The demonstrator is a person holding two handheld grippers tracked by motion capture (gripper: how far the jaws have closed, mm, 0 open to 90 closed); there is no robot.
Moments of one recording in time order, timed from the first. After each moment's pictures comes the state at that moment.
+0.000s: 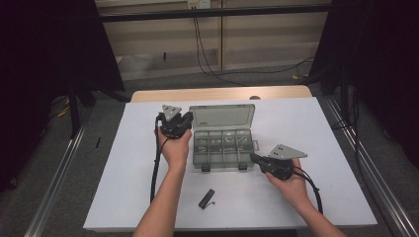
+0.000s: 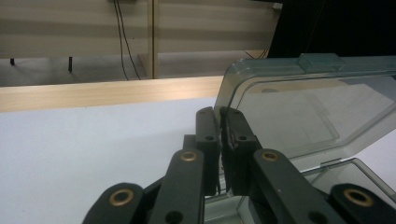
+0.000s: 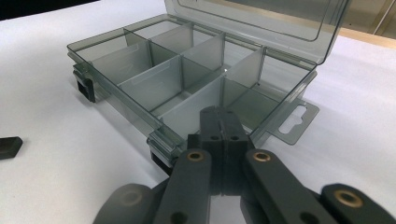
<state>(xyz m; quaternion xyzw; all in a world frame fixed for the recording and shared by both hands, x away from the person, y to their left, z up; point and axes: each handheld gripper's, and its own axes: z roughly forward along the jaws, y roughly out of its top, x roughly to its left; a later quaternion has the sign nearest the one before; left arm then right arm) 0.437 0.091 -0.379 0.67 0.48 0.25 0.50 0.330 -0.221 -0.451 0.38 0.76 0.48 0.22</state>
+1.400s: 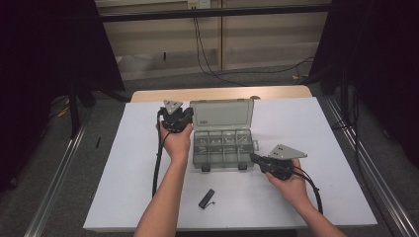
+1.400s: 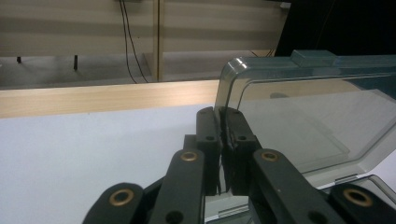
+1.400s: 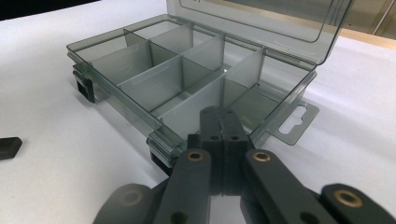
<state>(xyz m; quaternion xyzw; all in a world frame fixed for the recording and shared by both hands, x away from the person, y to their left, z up) 0.454 0.086 -0.376 0.67 0.49 0.26 0.49 0.330 -0.221 -0.451 0.38 0.76 0.49 0.22</state>
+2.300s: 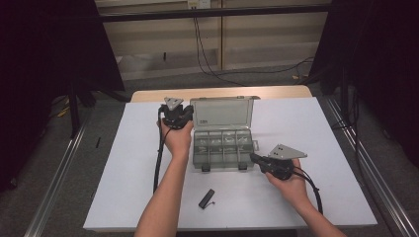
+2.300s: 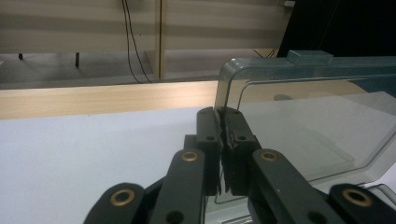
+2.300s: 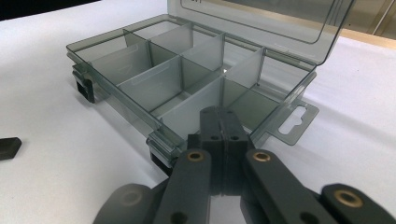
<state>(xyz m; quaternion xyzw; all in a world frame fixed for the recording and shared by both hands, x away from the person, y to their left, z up) 0.464 0.084 -0.375 0.67 0.50 0.26 0.48 0.330 -0.220 -0.452 0.38 0.76 0.49 0.22</state>
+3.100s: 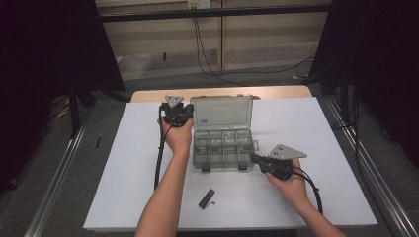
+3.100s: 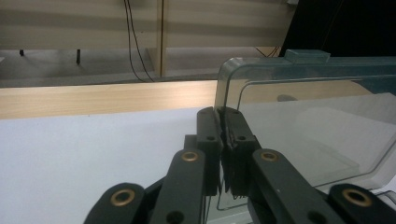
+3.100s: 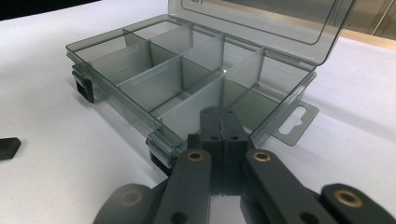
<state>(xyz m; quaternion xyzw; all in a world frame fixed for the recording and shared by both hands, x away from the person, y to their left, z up) 0.472 0.083 -0.375 0.67 0.51 0.25 0.48 0.330 -0.220 -0.452 0.38 0.76 0.49 0.22</state>
